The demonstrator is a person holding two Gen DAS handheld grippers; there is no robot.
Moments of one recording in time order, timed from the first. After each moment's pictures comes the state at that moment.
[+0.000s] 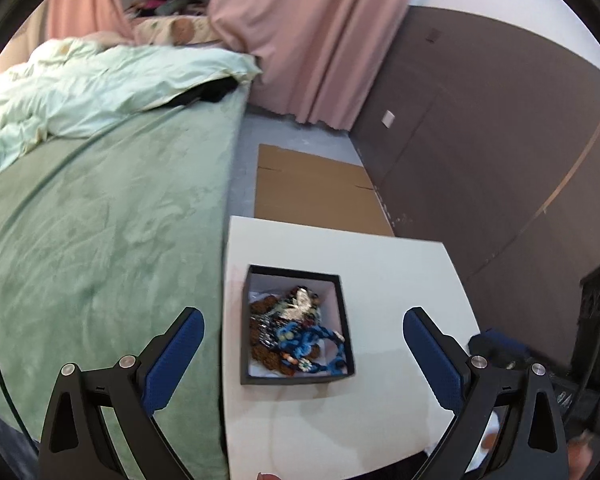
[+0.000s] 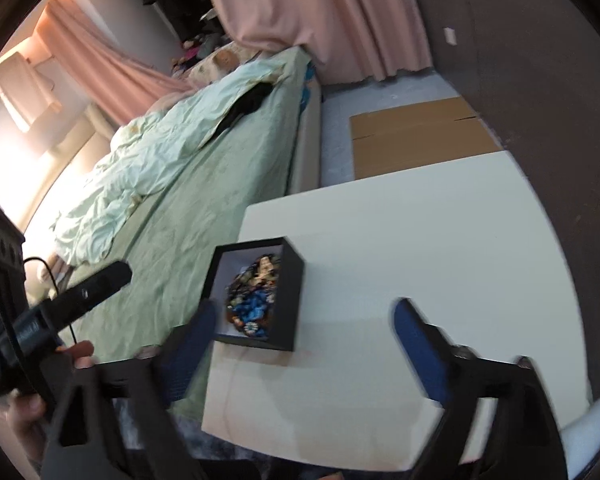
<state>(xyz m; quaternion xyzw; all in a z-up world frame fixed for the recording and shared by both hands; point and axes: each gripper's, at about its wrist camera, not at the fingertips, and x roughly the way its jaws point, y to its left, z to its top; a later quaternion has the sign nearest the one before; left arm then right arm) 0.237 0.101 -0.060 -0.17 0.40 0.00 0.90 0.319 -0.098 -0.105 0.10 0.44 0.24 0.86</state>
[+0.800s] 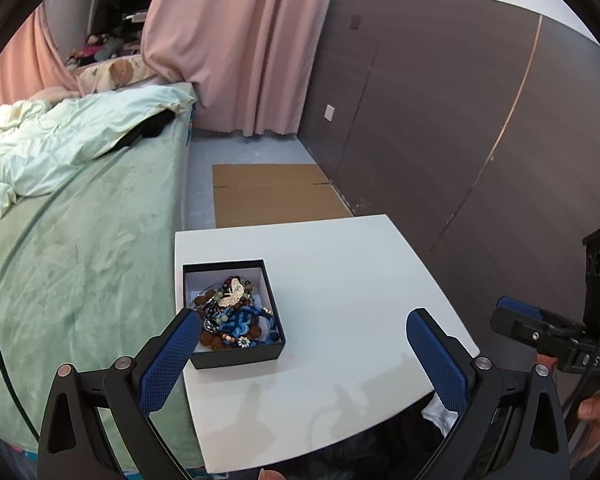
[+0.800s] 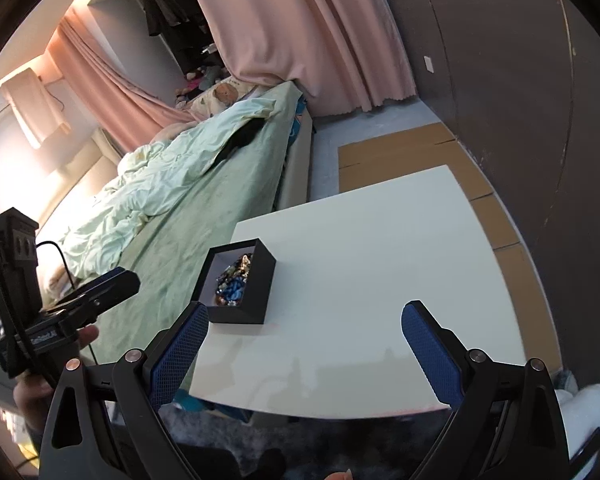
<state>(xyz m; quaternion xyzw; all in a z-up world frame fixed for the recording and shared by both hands) 0.198 0.032 -0.031 -0.08 0.37 -0.07 0.92 0.262 -0.174 -0.080 0.11 0.40 0.24 0.88</state>
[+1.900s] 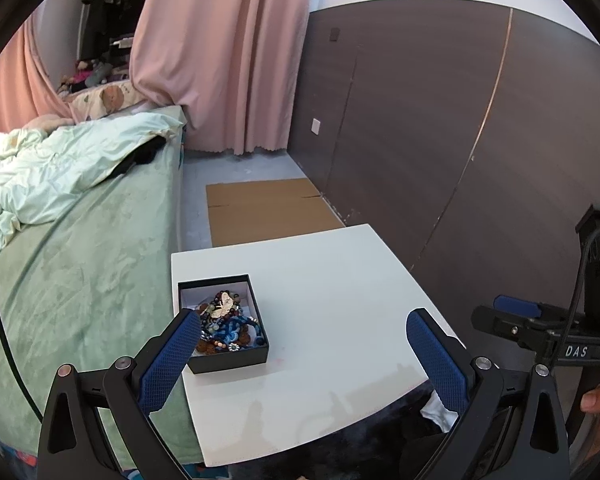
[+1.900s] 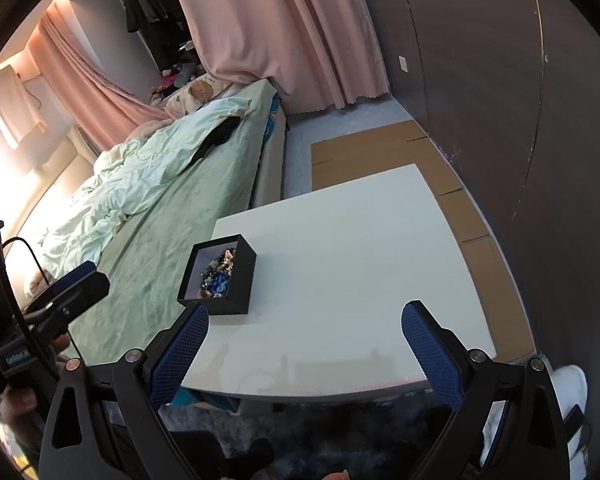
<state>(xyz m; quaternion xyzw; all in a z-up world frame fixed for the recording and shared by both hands) 0.177 0.014 -0.006 -0.05 0.35 -0.08 0.93 0.241 -0.184 -0.063 0.10 0.41 0.19 0.88</state>
